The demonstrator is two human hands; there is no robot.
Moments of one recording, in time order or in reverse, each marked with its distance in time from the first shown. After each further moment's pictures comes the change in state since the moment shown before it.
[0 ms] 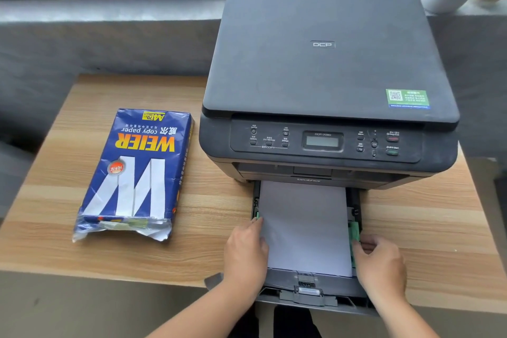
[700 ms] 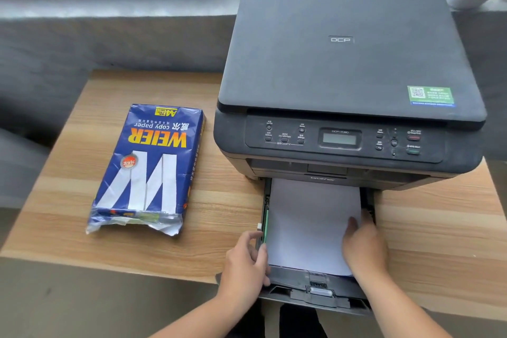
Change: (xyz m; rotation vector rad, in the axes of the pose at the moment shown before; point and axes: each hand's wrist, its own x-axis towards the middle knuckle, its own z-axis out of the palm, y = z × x) left_hand -0.026 -0.037 -0.006 -0.548 -0.168 -0.282; right_hand 0.000 -0.049 0.030 -0.122 -0.076 -0.054
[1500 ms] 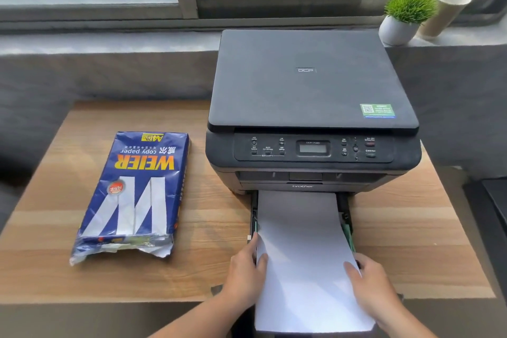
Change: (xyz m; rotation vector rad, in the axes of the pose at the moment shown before) left_hand 0.010 0.005 0.002 0.199 -0.130 0.099; right_hand -0.048 0.058 -0.035 0.156 -0.332 0.208
